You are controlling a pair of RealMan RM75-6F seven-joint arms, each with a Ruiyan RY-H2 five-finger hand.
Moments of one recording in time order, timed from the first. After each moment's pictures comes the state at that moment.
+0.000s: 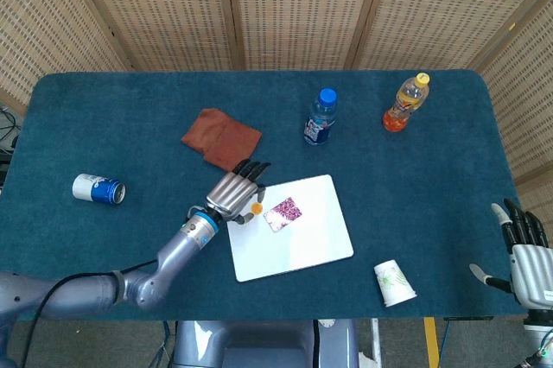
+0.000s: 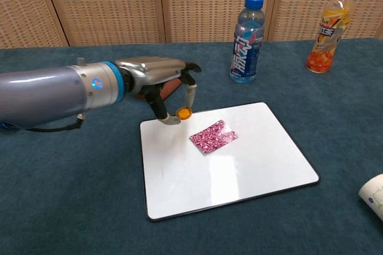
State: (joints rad) left arm -0.98 -1.67 -0.23 -1.47 0.86 0.80 0.58; right arm 0.04 -1.14 0.07 -1.54 -1.49 1.52 0.12
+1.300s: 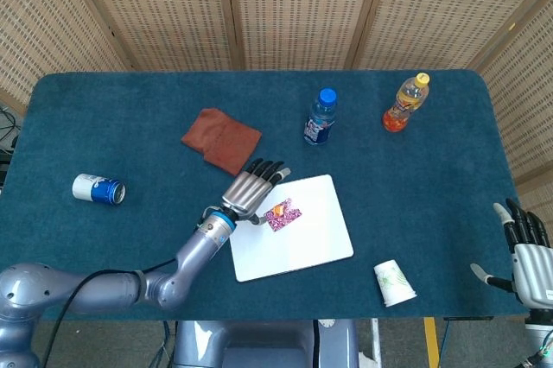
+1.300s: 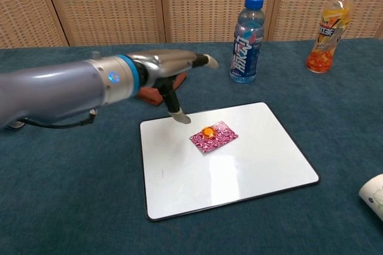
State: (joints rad) left arm -1.05 -1.69 -0.22 -1.48 0.80 0.90 0.57; right arm 0.04 -1.14 0.08 -1.55 -1.48 1.51 0.14
